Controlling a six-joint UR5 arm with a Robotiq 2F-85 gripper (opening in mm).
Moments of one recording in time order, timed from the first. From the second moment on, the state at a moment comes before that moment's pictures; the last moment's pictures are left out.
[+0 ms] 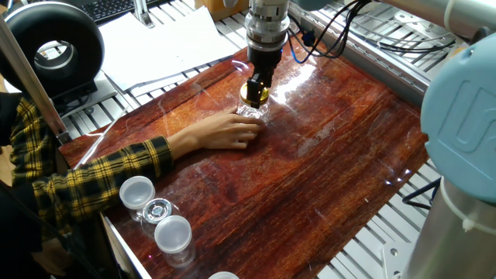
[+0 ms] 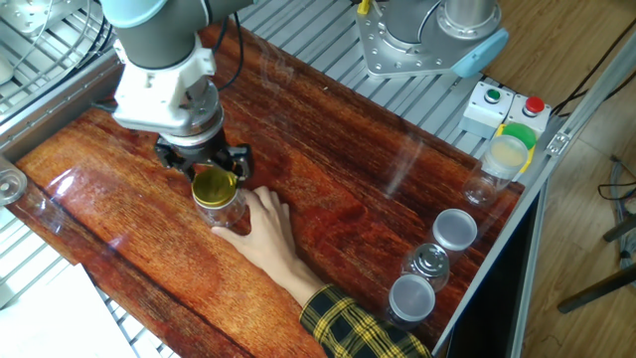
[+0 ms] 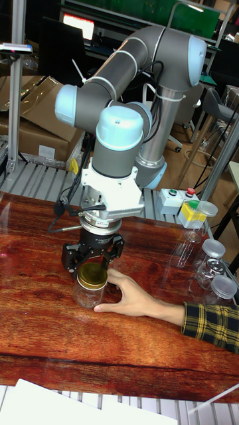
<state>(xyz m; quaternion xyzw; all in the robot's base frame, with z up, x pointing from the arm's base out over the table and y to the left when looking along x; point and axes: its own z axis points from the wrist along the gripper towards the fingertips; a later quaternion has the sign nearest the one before) 0.571 -0.030 0.065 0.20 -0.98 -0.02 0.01</state>
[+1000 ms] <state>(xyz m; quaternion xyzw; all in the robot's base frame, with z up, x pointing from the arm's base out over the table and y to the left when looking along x) 0.583 -0.018 0.069 0.10 -0.99 -0.03 0.00</state>
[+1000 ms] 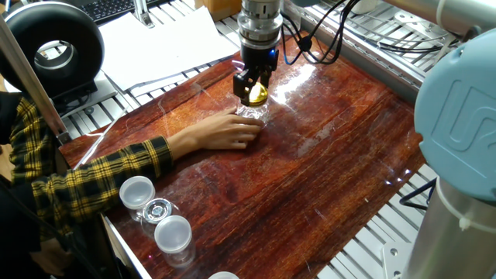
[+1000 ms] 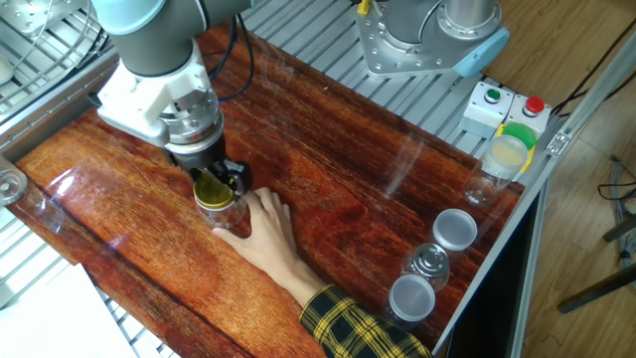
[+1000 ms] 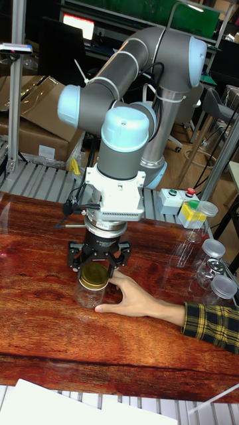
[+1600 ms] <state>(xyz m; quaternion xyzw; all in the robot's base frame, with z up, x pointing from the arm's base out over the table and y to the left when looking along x) 0.590 -0.019 0.067 0.09 -1.00 -0.02 0.00</state>
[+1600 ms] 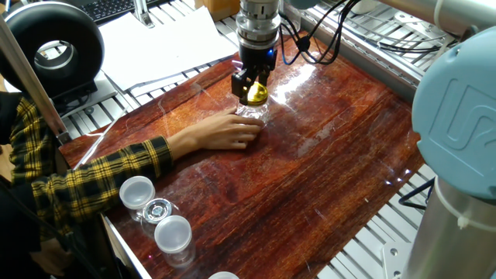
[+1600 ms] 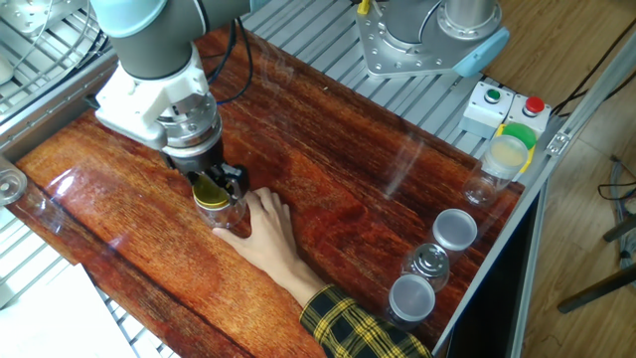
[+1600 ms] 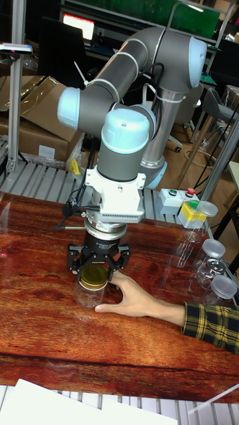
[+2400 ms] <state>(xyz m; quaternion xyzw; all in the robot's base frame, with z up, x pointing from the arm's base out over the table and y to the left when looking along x) 0.592 -0.015 0.070 0.20 -0.98 -0.03 -0.01</state>
